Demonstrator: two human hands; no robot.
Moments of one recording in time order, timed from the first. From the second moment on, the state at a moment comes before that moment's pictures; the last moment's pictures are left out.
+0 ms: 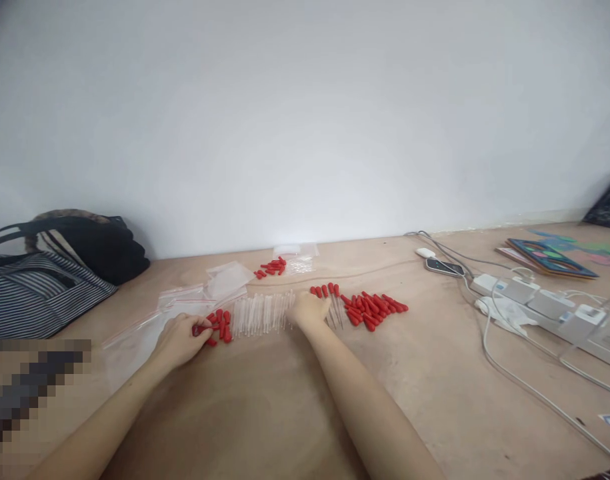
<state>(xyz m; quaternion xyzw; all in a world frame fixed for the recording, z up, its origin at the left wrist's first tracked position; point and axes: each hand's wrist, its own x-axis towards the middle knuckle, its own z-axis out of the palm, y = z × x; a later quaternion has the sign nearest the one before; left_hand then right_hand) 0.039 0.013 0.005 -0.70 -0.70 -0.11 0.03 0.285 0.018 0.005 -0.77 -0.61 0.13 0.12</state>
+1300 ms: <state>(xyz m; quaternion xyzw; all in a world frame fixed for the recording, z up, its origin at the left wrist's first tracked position) 0.123 -0.055 -0.026 -0.65 -0.40 -0.38 -0.52 0.338 -0.085 -0.022 -0.45 -0.84 0.11 0.30</state>
